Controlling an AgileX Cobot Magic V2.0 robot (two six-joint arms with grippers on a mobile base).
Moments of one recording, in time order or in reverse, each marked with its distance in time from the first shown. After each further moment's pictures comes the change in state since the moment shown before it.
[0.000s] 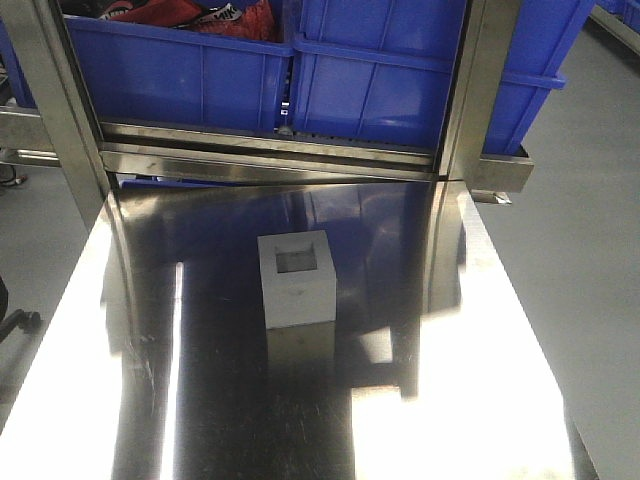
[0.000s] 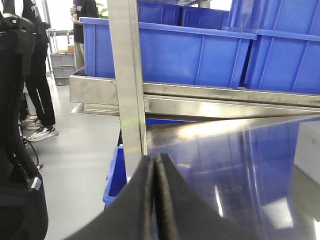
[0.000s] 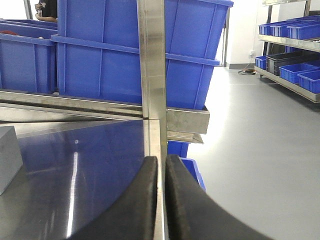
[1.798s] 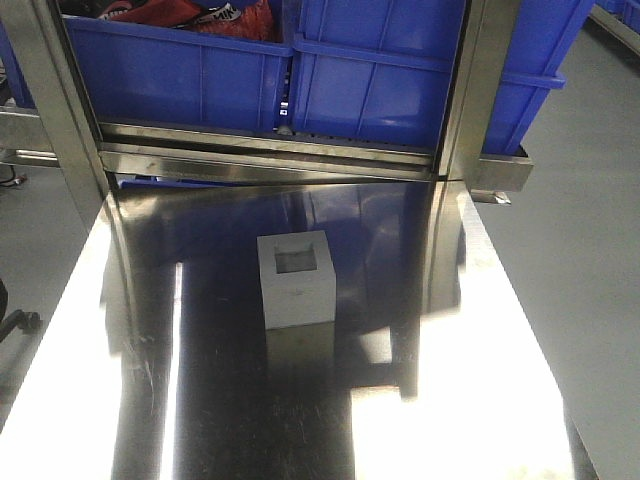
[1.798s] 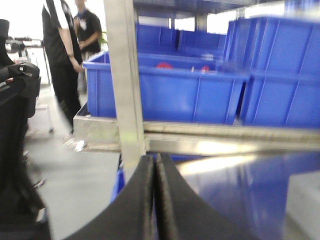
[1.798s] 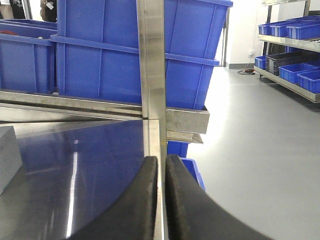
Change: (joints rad) left arm 0.000 0.241 -0.415 0.000 0.192 0.024; right arm 0.000 0.000 0.000 0.000 0.000 0.000
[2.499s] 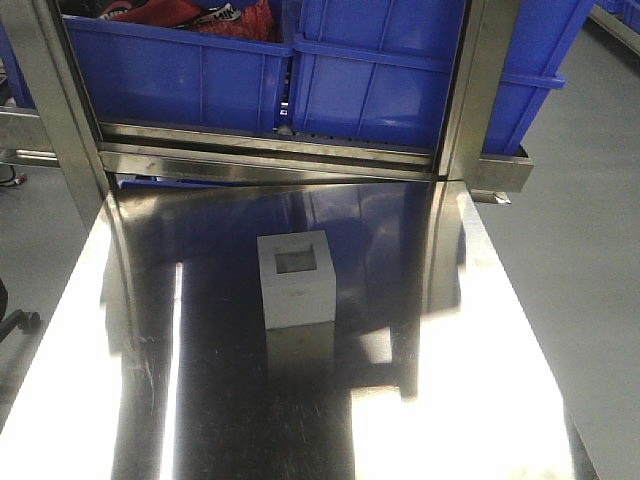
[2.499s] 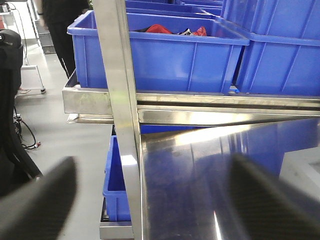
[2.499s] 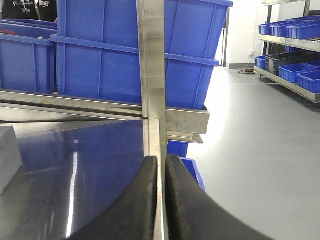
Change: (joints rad) left arm 0.000 0.188 -0.154 -0.036 0.113 0.026; right arm 0.000 0.000 0.000 0.000 0.000 0.000
